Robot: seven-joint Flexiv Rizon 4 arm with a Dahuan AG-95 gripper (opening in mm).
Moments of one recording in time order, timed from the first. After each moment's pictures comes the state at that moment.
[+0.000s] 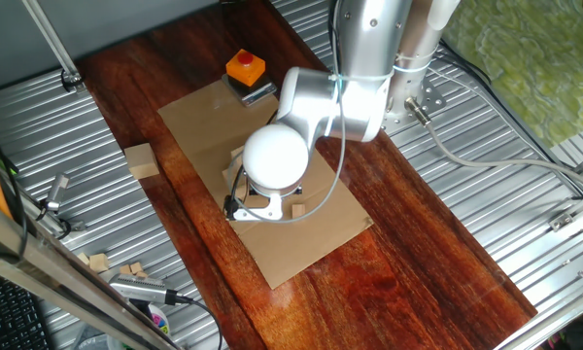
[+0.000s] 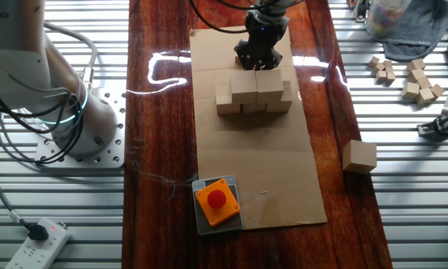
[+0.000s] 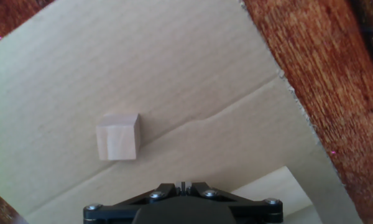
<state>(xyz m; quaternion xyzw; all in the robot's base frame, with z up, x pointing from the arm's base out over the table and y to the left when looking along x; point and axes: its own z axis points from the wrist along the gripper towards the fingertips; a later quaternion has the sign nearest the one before) 0.433 0.130 0.026 0.52 -0.84 0.09 0.14</state>
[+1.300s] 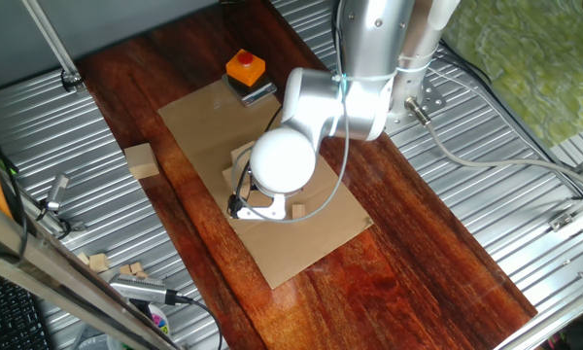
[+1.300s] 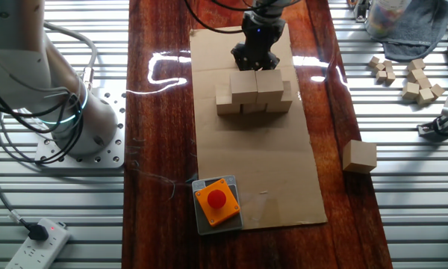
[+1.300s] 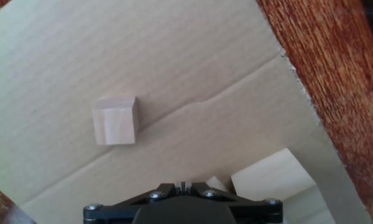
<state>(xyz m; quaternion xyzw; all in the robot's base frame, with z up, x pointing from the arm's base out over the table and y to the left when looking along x) 0.427 0.120 0.028 0.51 -0.84 0.12 0.15</state>
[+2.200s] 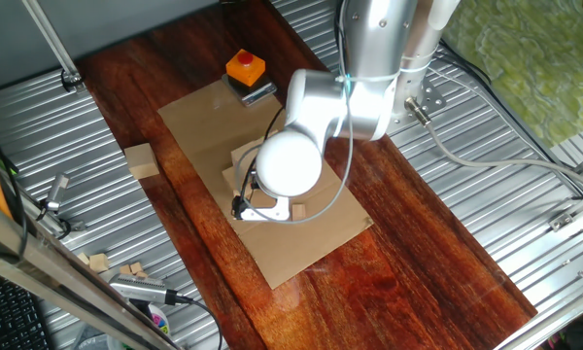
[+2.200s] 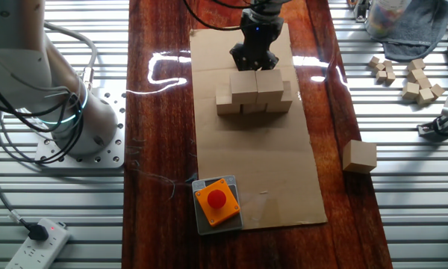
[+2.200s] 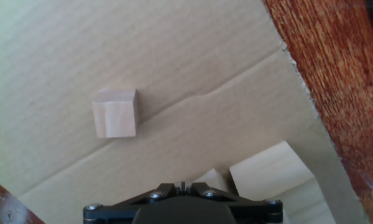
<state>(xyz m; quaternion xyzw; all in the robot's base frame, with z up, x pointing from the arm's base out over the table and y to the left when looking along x) 0.424 0.114 0.032 0.52 -0.83 0.13 0.16</state>
